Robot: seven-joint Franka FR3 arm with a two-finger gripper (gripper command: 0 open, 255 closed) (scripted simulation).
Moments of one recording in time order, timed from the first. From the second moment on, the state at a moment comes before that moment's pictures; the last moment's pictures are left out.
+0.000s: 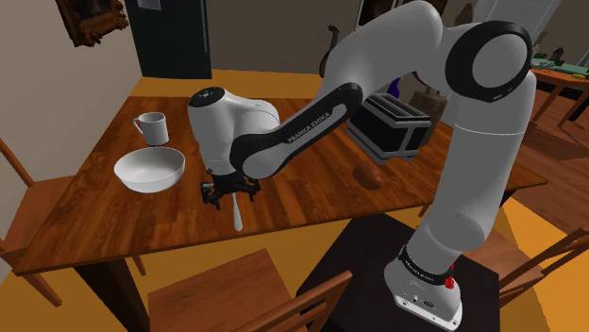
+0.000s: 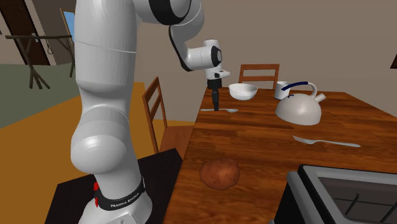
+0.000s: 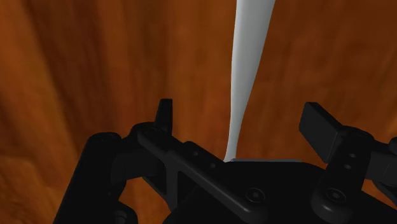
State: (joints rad) arm -0.06 0.25 0.63 -2.05 -0.40 2.13 1.39
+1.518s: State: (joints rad) arm -0.08 0.17 0.65 -1.99 -0.33 2.02 1.33
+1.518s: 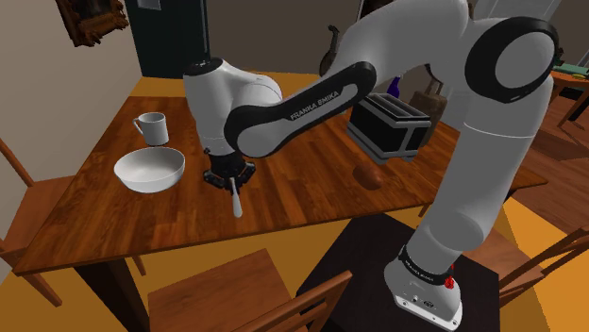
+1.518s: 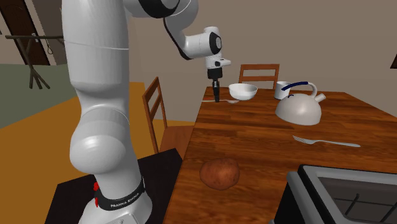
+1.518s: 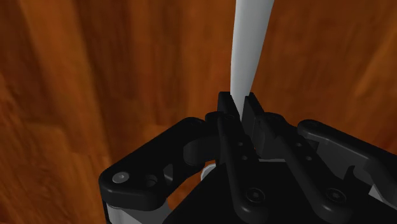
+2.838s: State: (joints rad) arm -0.09 0.08 0.66 -1.82 -0.25 1.79 1.24
